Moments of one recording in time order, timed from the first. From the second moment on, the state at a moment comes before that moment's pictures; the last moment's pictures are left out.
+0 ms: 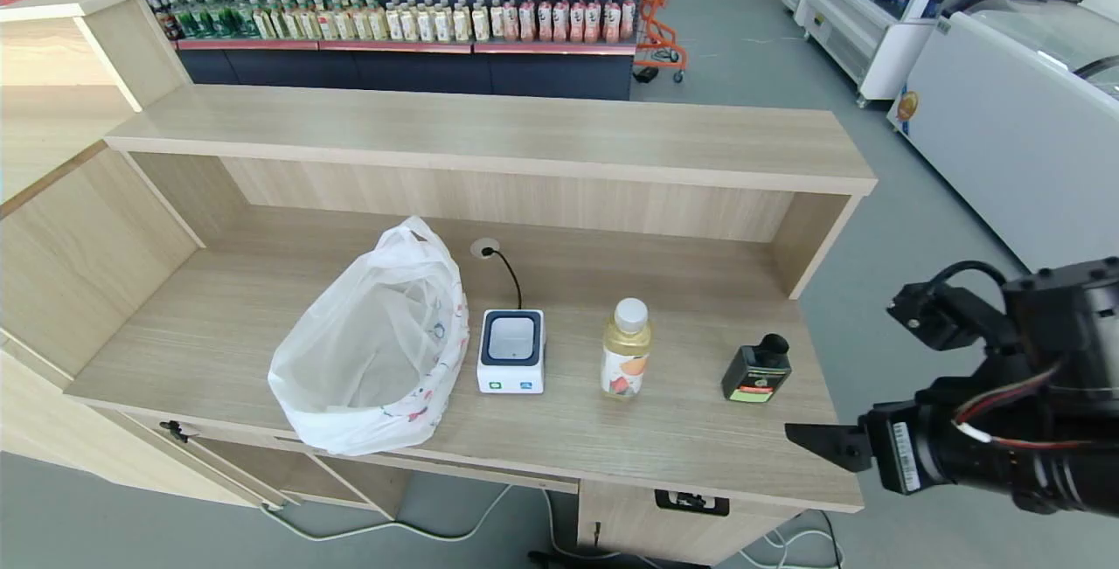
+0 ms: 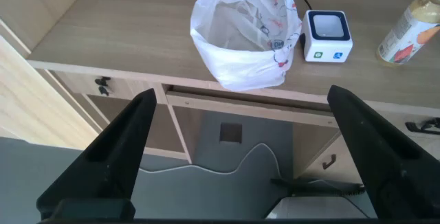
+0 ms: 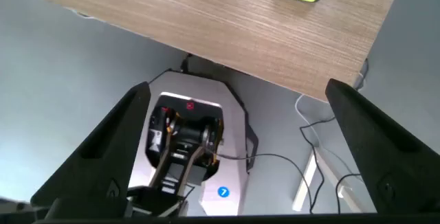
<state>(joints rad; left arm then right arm) 0.00 0.00 0.00 0.00 0.00 0.00 0.49 1.38 -0.65 -0.06 -0.11 0.16</state>
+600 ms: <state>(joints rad) 0.00 0.00 0.00 0.00 0.00 0.00 0.63 1.88 -0.70 -0.53 -0.31 0.18</state>
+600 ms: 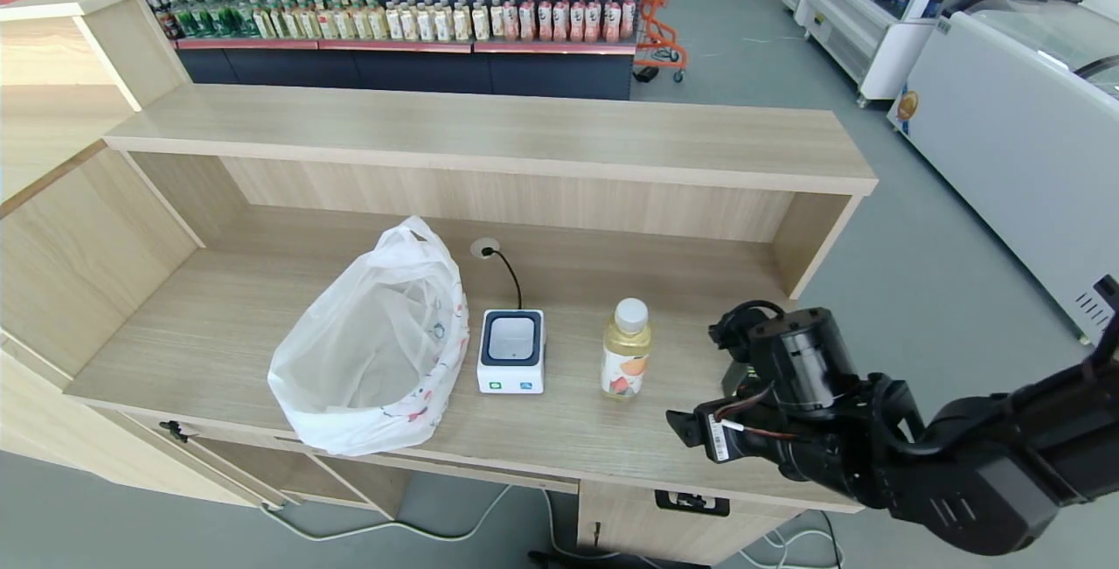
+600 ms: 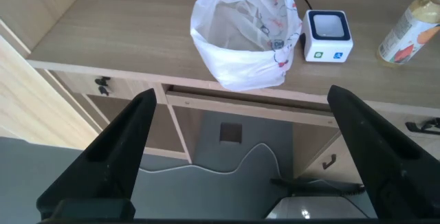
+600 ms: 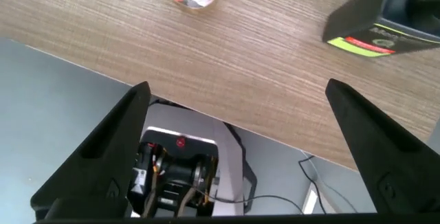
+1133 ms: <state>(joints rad) 0.00 0.00 0.00 0.00 0.00 0.00 0.67 2.10 -0.81 -0.80 -0.42 0.18</state>
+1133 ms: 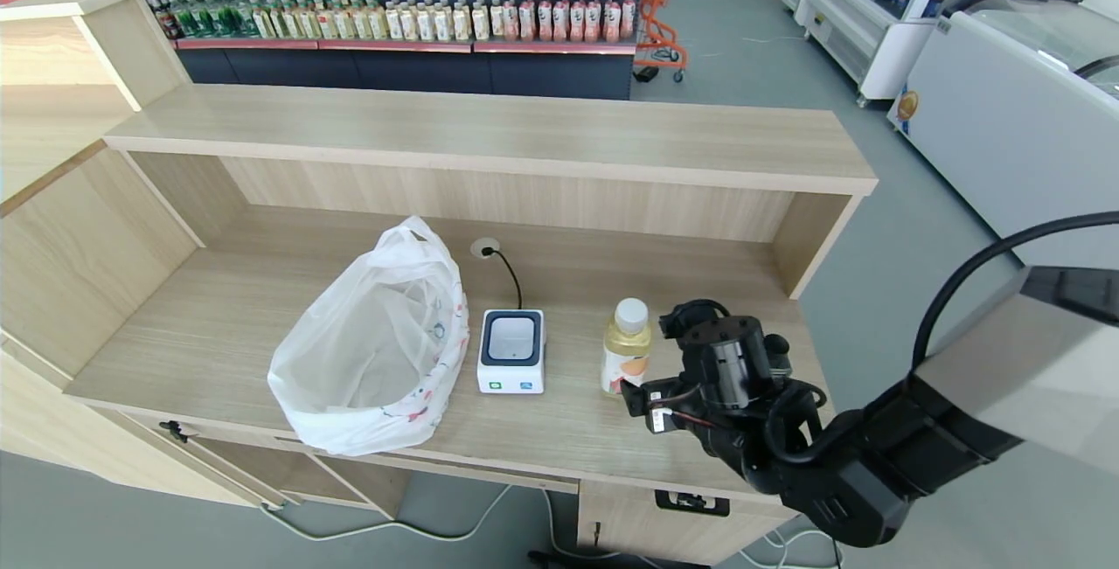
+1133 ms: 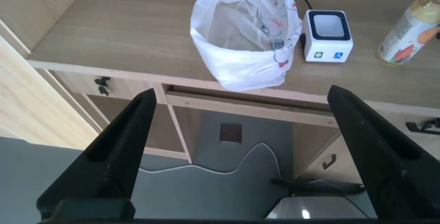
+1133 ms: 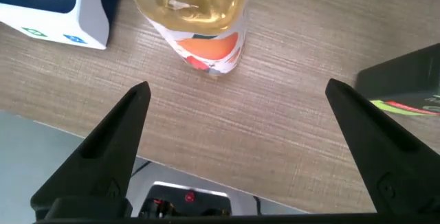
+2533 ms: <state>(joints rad) 0.00 0.00 0.00 0.00 0.00 0.00 0.68 2.43 -1.26 -0.84 -0.43 0.05</state>
